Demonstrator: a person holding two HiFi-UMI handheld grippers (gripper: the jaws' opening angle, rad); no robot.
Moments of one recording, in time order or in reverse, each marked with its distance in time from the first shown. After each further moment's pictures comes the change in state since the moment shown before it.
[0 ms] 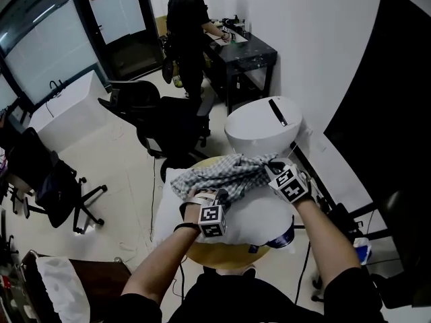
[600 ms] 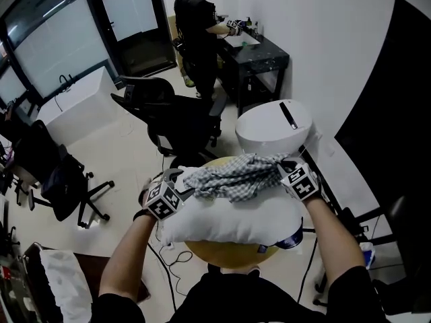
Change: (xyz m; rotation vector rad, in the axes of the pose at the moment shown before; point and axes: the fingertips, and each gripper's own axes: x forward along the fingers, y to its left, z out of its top) left arm -0.135 0.080 -0.137 -0.429 -0.022 0.135; right arm 0.004 -0.008 0.003 0.012 0.025 -0.021
